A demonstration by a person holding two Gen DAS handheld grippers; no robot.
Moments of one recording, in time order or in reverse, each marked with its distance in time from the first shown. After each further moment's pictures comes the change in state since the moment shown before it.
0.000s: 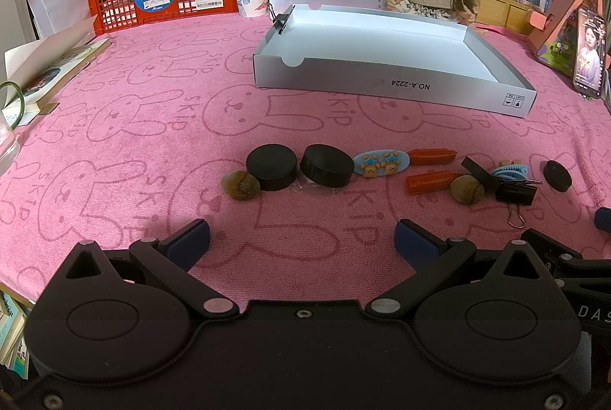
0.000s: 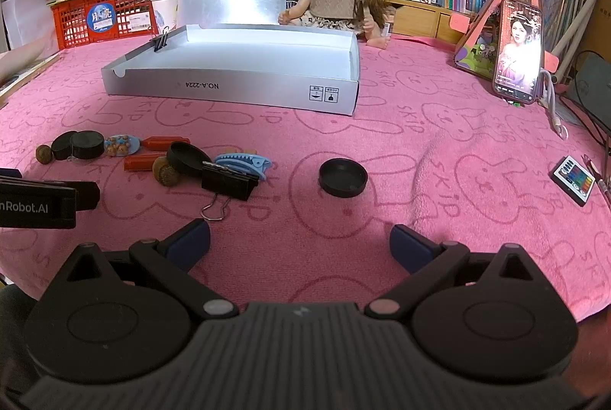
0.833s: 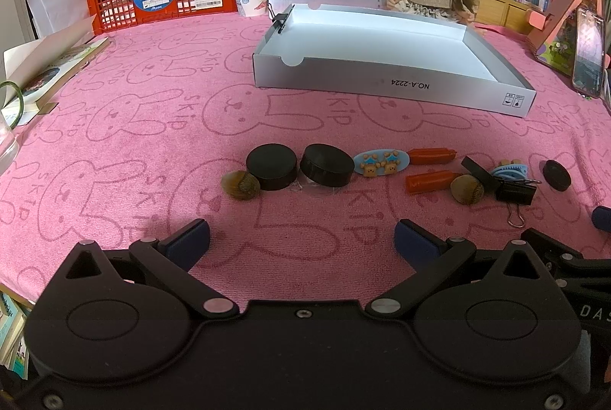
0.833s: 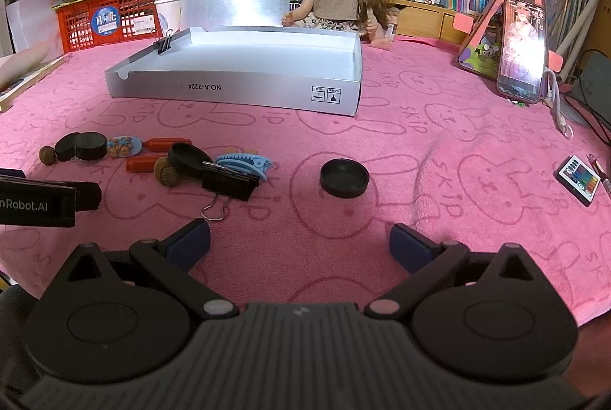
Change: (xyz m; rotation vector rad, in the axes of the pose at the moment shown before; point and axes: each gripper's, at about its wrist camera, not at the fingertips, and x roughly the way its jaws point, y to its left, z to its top) left arm 0.003 -0.004 0.001 0.004 -0.001 -0.002; right arm 0.000 -0.003 -0.001 0.007 -0.009 0.022
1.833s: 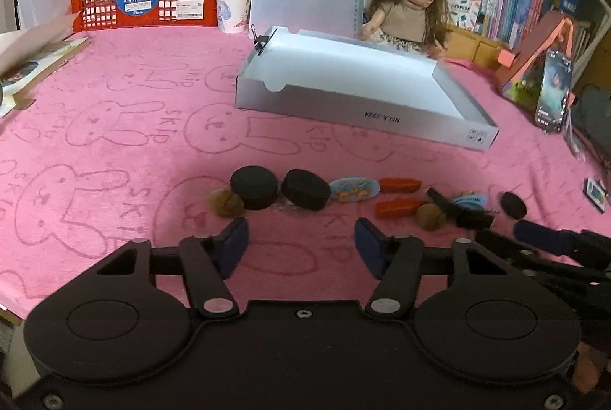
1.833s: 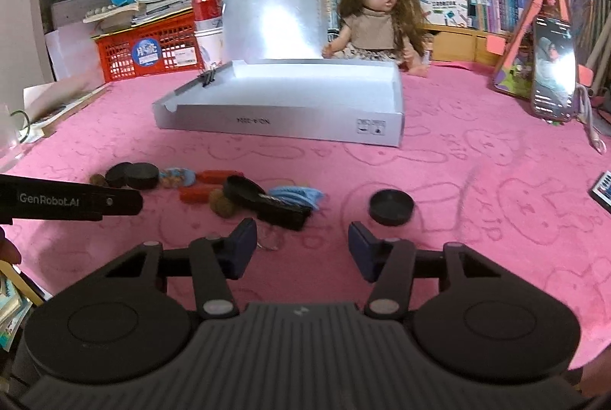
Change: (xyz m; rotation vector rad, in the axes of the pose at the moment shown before) left arm -0.020 0.026 0.003 -0.073 -0.063 -0.154; right arm -0.010 0.008 0.005 0.013 -0.096 0.144
